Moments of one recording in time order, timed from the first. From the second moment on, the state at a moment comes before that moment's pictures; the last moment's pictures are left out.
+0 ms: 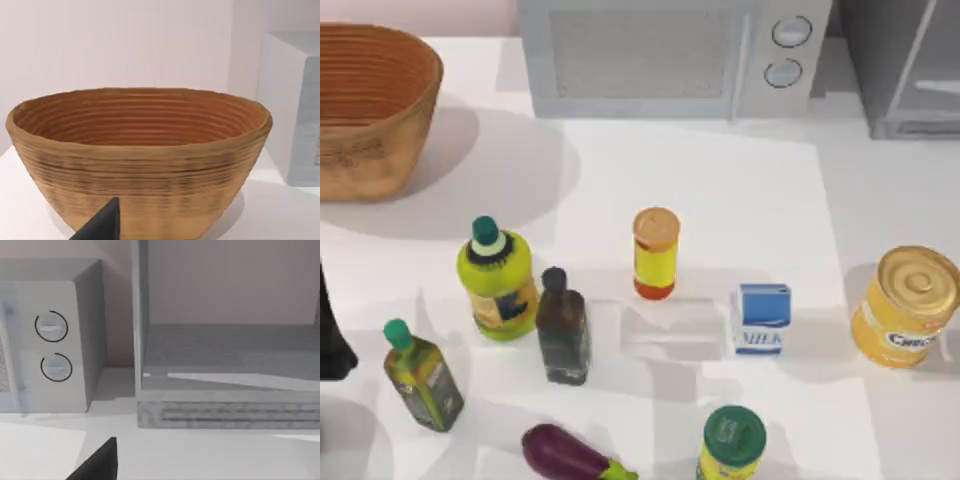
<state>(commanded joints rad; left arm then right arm) 0.00 0.00 0.00 0.00 0.00 0.00 0.00 0.00 0.00 0.00 0.00 0.00</state>
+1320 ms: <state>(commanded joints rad) 0.00 0.00 0.00 0.00 0.00 0.00 0.93 1.52 0.58 0.17 0.61 0.71</state>
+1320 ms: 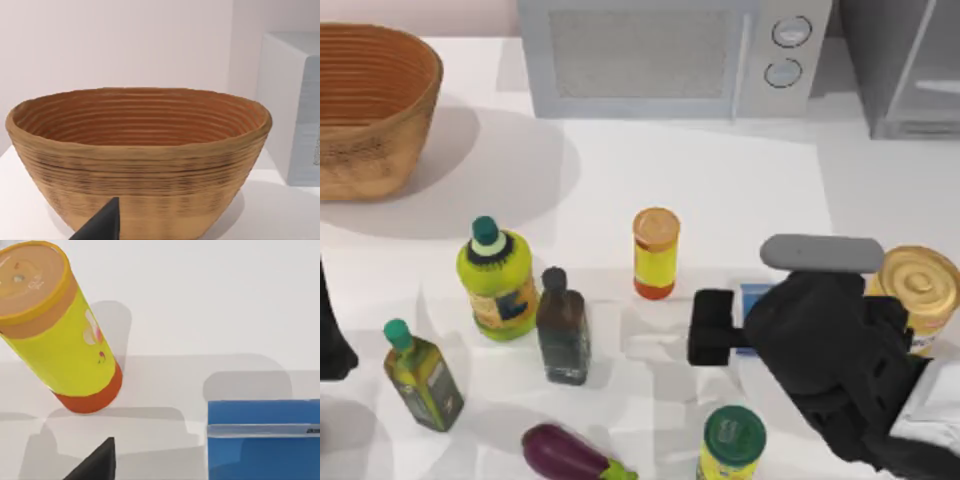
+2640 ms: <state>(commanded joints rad) 0.00 0.00 0.00 0.00 0.00 0.00 0.87 1.89 0.67 0.38 0.70 0.62</state>
